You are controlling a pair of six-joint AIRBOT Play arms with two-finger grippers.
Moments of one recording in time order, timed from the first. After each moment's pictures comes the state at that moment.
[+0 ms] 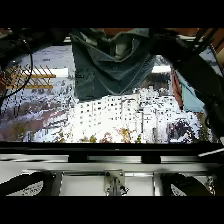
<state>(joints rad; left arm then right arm) -0.22 -1.29 1.60 0.70 -0.66 -1.27 0.28 -1.08 1.24 2.29 -0.23 -1.94</state>
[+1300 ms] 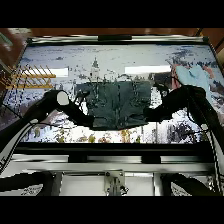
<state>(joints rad) -0.46 -1.42 1.10 1.19 -1.22 -1.57 0.15 -1.22 1.04 1.93 -1.34 -1.56</state>
